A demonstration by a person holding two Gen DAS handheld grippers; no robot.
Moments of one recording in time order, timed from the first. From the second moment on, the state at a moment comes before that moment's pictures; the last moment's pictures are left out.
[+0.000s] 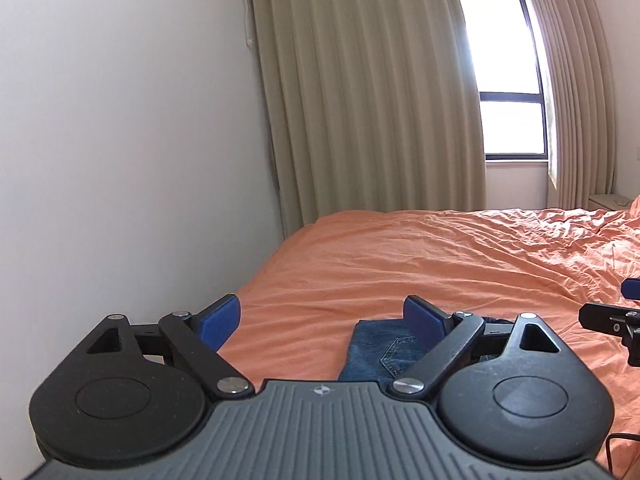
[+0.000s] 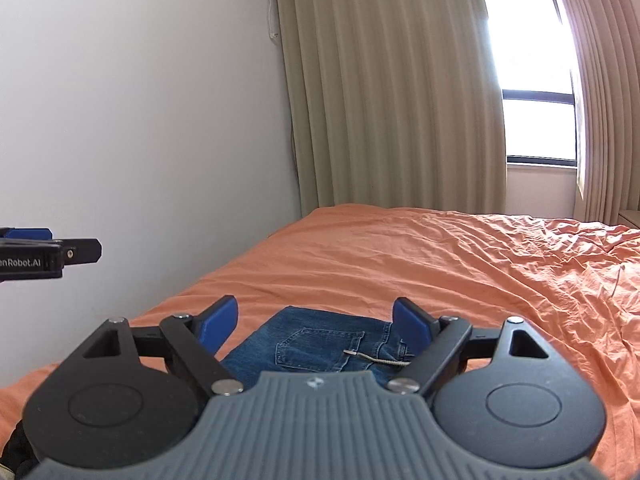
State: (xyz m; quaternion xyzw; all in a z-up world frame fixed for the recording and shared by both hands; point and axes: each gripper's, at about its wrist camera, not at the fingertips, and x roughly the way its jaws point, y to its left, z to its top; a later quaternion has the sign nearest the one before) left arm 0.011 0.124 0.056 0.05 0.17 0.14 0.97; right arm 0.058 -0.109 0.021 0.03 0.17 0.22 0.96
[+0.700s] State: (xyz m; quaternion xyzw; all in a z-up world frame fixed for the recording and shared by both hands) left arm 0.039 0.095 -0.066 0.01 0.33 0.09 0.94; right arm 0.057 -0.095 -0.070 0.01 0.26 0.16 0.95
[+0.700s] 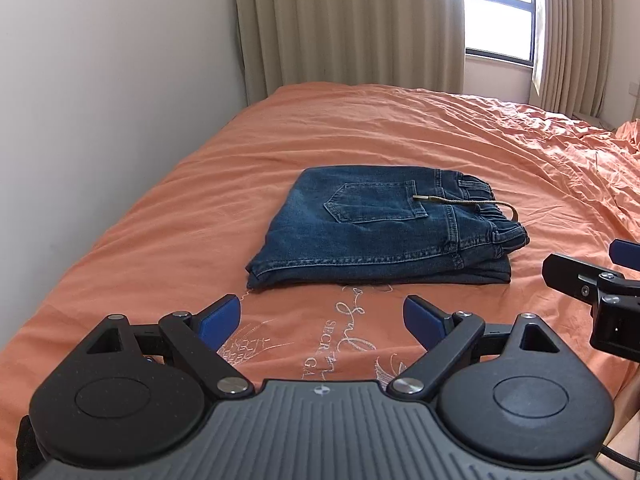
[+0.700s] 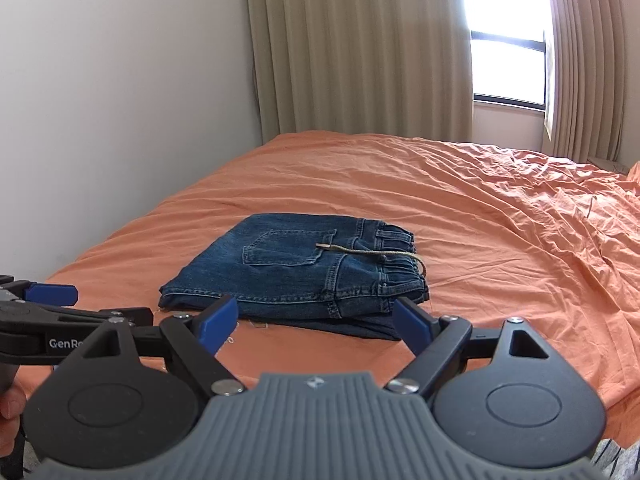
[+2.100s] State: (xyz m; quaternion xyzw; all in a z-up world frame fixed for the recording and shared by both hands) left arm 0.033 0.094 -0.051 0.02 0.32 0.11 0.94; right arm 0.056 -0.105 -0.062 0.02 0.26 0.15 0.95
